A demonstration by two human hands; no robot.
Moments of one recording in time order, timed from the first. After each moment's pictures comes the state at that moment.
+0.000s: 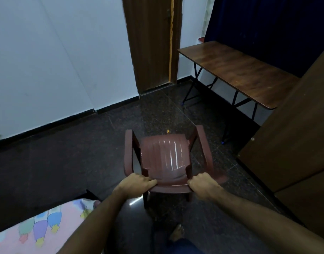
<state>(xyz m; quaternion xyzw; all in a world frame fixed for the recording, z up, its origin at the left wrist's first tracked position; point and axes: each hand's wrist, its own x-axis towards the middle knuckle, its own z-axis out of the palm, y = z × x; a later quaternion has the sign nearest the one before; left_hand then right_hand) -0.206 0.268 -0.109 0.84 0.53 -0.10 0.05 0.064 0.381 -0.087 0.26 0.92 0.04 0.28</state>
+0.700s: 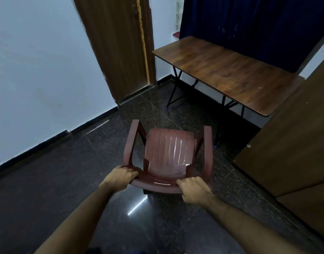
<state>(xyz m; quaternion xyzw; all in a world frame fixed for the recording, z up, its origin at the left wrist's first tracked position) -0.323 0.544 -0.111 0.79 0.58 -0.19 0.06 -0.002 0.578 -0.120 0.37 0.92 -0.09 0.13</state>
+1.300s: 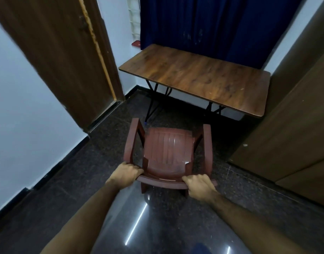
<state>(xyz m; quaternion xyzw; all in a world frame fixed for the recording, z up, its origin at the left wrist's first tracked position) -0.497 0.829 -0.144 0.90 0.41 -0.14 -0.01 -0.173 0.739 -0.116 0.58 0.80 -0.11 0.11</state>
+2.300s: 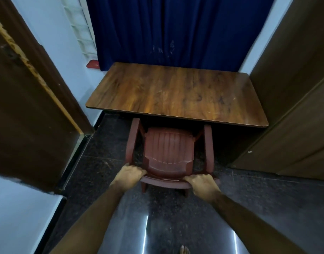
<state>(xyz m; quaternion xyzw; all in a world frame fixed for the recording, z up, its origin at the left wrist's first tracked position) -0.534 1.230 -0.144 0.96 0.24 -0.13 -0.01 -0.259 1.037 -0.134 0.71 0.69 -0.11 0.10</state>
